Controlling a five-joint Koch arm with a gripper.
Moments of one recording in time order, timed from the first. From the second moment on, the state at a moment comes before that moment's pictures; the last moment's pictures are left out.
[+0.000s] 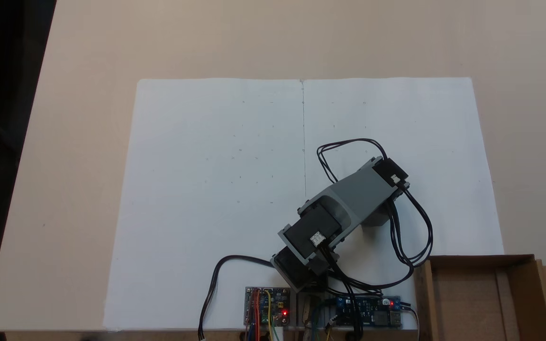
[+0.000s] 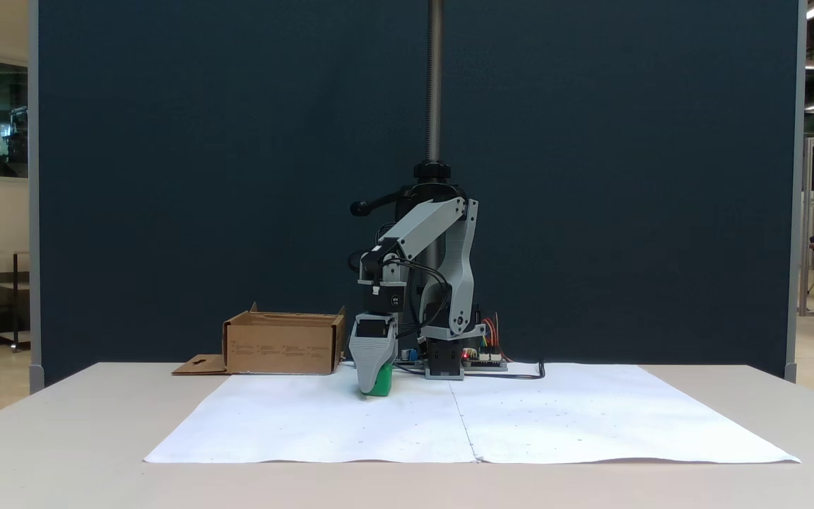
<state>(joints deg) 48.9 98.8 131.7 27.3 -38.8</state>
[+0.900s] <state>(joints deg) 48.0 98.0 132.3 26.9 -38.9</state>
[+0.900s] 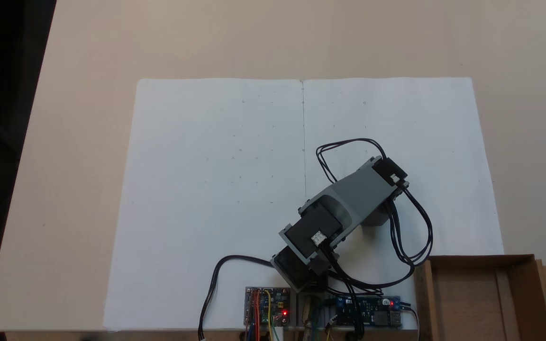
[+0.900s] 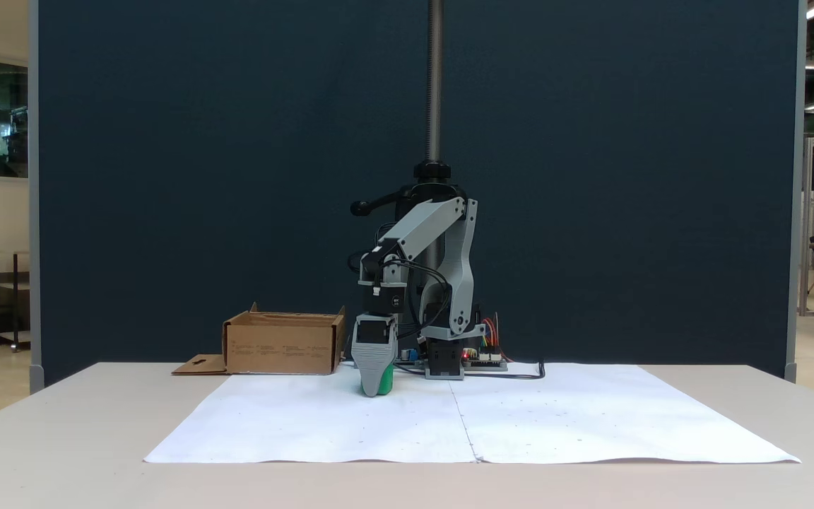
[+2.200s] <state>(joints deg) 86.7 95.4 87.4 31.3 -12.0</state>
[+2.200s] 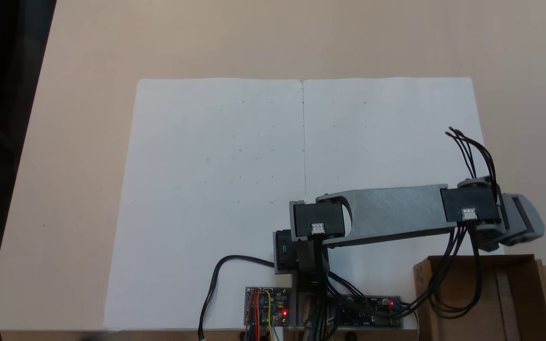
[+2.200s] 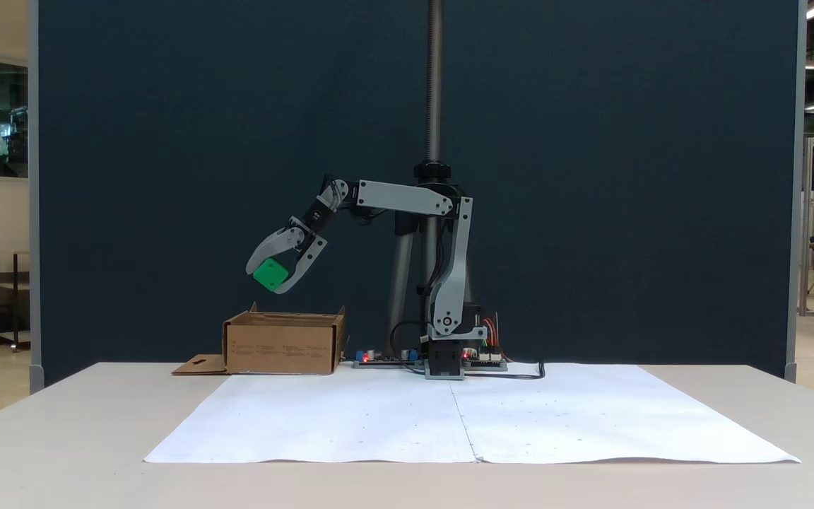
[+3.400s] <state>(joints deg) 103.4 80.9 81.7 35.3 -12.0</state>
